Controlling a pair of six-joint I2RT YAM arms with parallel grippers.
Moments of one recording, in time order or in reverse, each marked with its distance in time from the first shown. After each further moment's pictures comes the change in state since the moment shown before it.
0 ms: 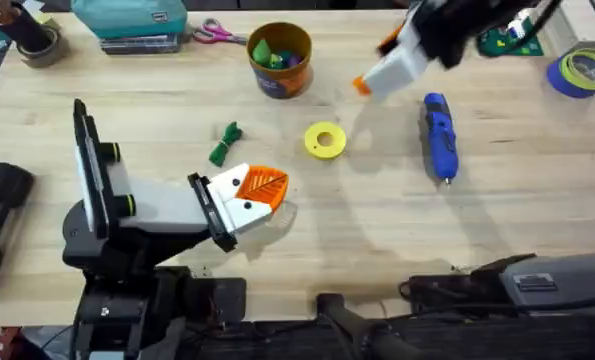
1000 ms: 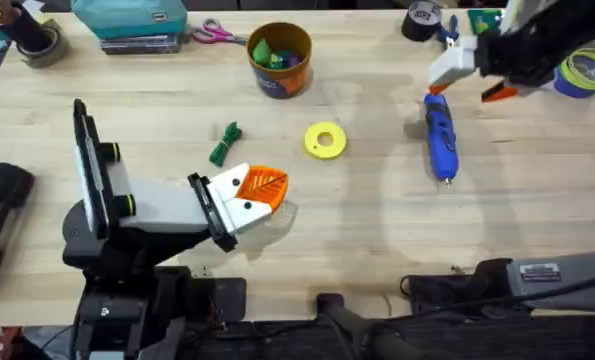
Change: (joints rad) left arm 0.000 0.000 0.000 0.000 0.000 0.000; right arm -0.339 0.012 -0.215 0.078 0.359 0.596
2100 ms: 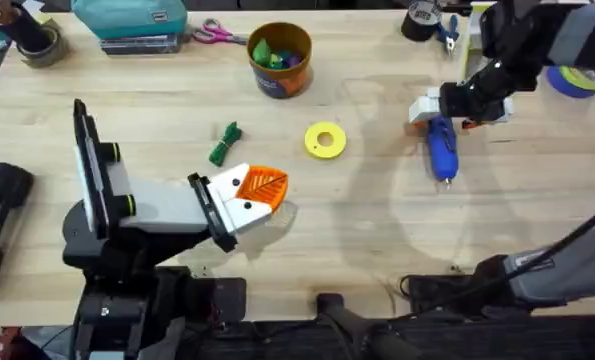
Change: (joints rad) left arm 0.000 0.000 0.000 0.000 0.000 0.000; right arm 0.002 0.152 -0.271 0.380 0.138 -0.033
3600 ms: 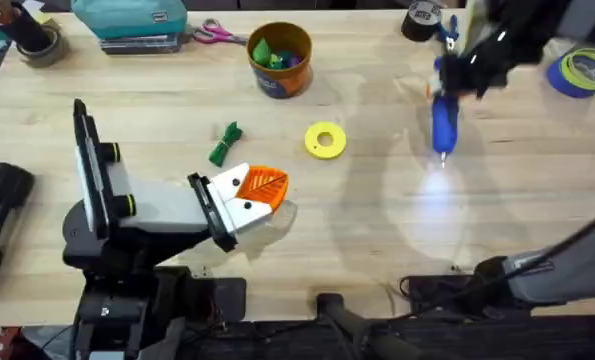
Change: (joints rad) left arm 0.000 0.000 0.000 0.000 0.000 0.000; right arm 0.049 -0.017 0.134 0.003 0.021 -0.013
